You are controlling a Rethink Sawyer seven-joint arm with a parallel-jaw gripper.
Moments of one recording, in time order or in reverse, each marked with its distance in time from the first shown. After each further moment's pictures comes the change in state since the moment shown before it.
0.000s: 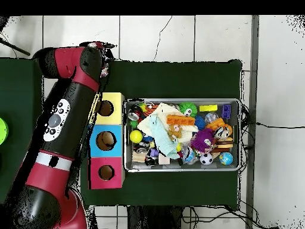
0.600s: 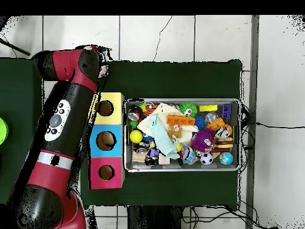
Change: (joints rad) arm 0.007 0.012 0.040 -0.028 -0.003 0.000 0.000
